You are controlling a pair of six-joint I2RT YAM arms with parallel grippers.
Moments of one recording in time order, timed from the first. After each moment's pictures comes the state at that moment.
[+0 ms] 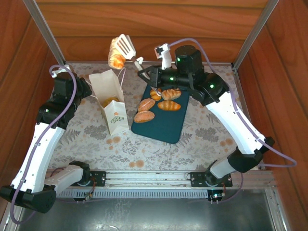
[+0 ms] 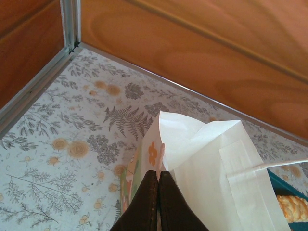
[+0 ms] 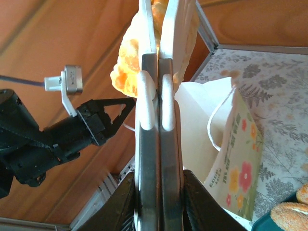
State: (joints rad) left arm -0.26 1.02 1.26 -0.75 -0.31 -0.55; right arm 0.82 1.53 1.94 -0.76 -0.35 0.50
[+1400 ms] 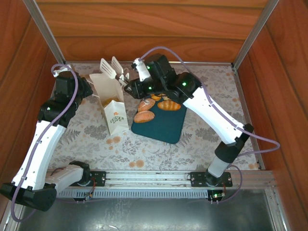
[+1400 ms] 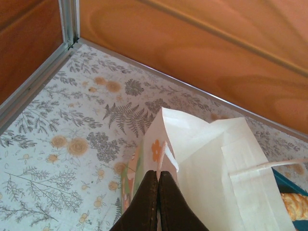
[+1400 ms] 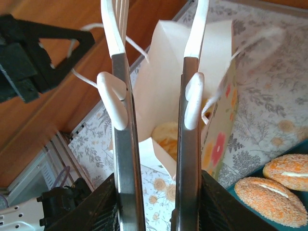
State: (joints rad) left arm -0.26 1.04 1.26 -0.75 -0.30 -0.55; right arm 0.93 1.69 2.02 -0.92 -0.20 0.33
